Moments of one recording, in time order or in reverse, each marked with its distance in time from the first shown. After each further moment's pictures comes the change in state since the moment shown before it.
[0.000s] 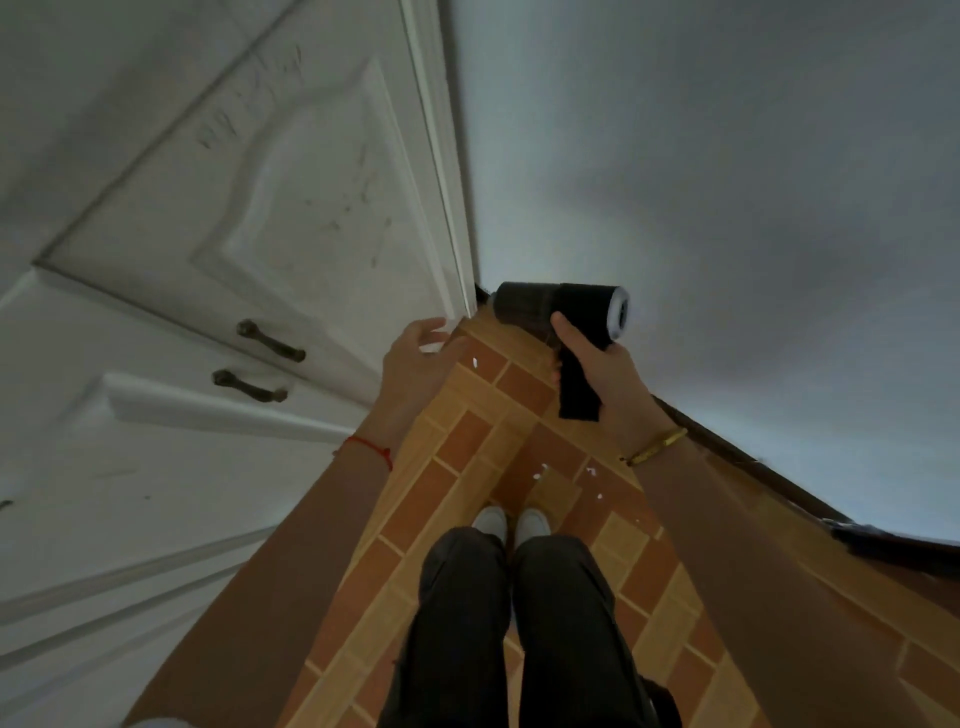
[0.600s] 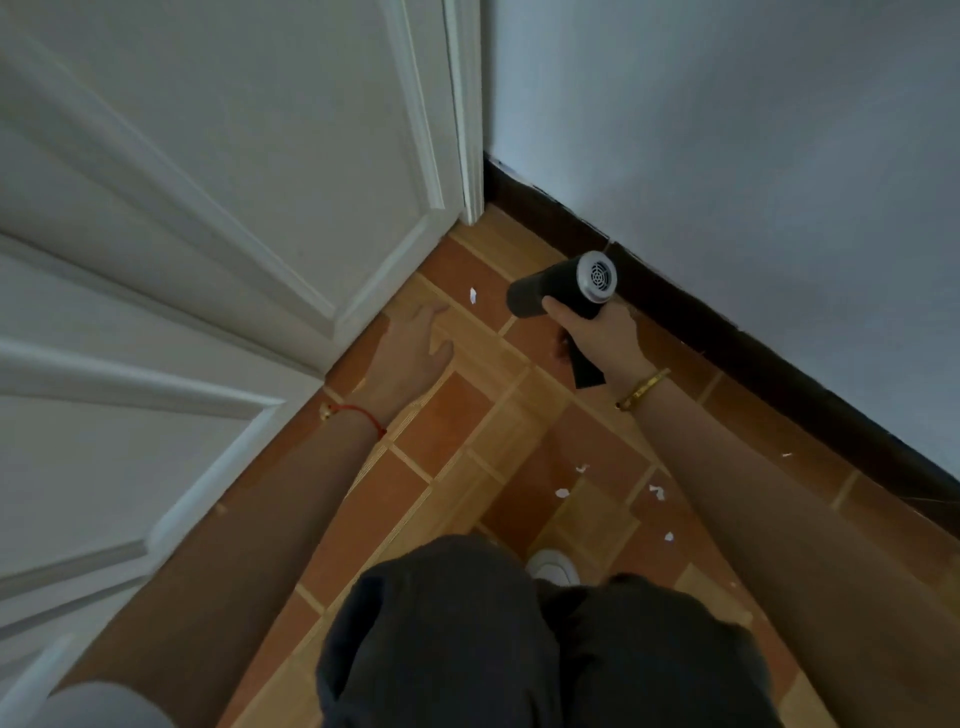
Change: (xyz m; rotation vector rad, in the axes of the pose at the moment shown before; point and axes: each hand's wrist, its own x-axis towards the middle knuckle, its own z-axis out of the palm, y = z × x) left_hand 0.266 -0.392 0.151 0.648 -0.076 0.312; right_hand 0.370 0.298 -0.010 -0.479 0.058 -0.188
